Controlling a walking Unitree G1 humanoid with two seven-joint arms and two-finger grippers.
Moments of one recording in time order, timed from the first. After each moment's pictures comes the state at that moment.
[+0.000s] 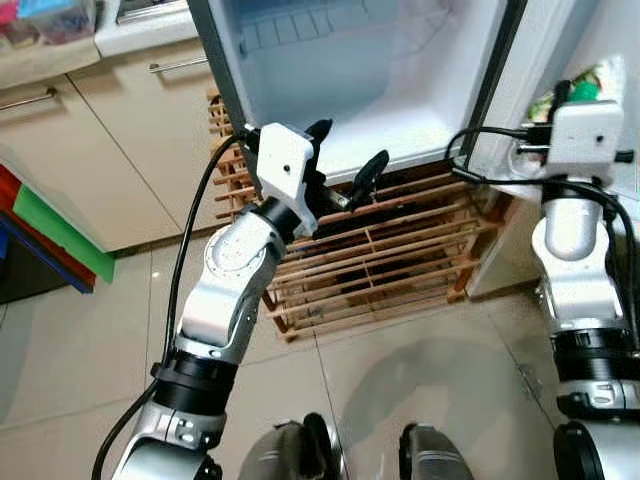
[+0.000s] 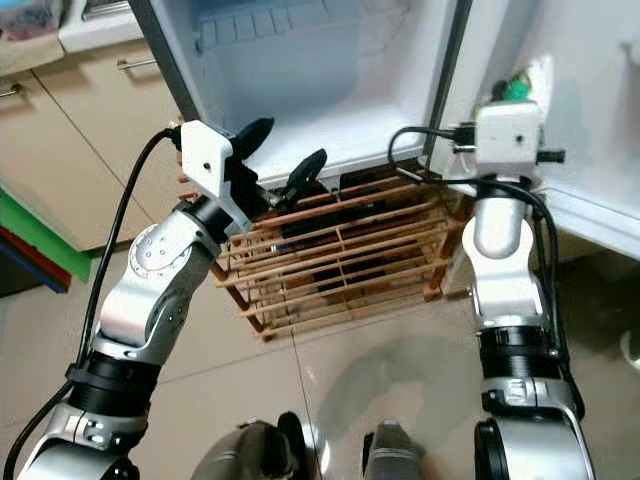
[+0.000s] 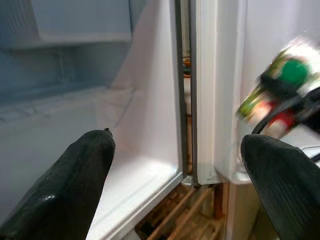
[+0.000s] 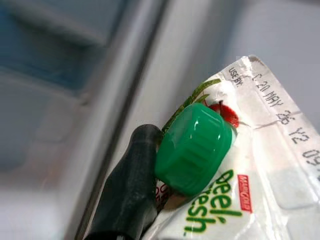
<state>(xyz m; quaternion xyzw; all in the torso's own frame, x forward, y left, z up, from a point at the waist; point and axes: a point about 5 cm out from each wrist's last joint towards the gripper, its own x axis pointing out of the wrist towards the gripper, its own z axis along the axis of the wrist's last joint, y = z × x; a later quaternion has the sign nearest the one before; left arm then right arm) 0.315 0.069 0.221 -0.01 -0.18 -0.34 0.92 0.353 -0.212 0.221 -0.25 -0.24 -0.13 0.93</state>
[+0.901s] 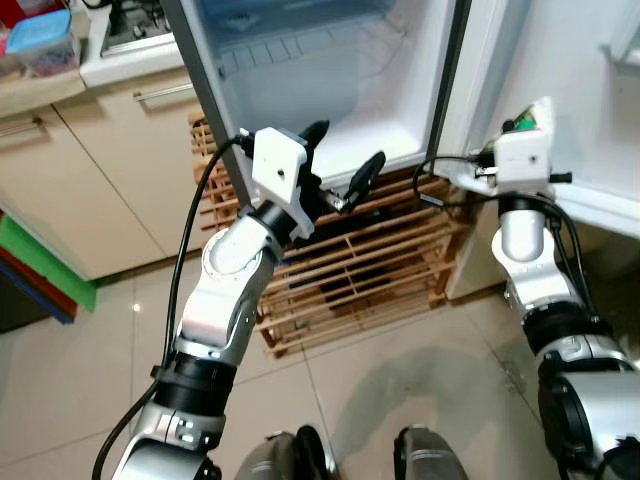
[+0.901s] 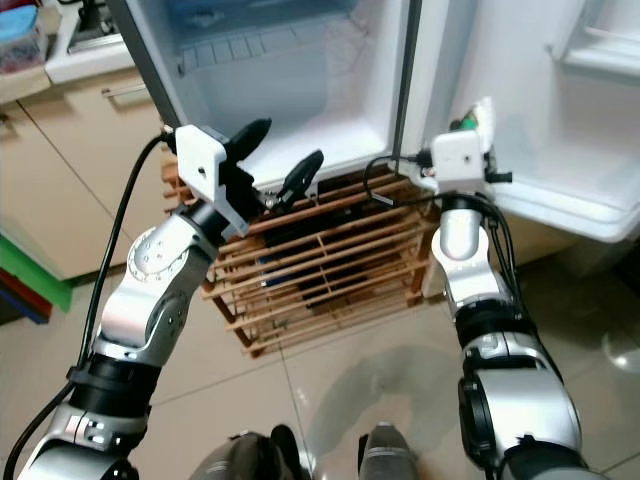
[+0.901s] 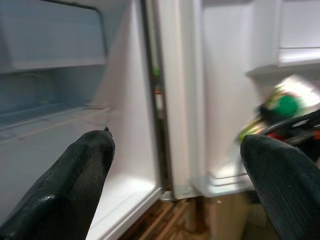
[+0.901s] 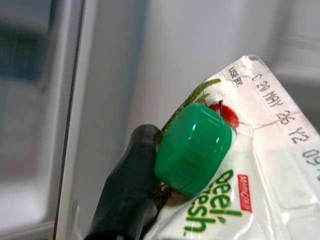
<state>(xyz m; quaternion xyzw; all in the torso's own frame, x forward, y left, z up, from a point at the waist) 0.318 0.076 0.217 0.00 -0.18 -0.31 0.93 0.350 -0.215 0.189 -0.13 -0.22 -0.17 0.95</state>
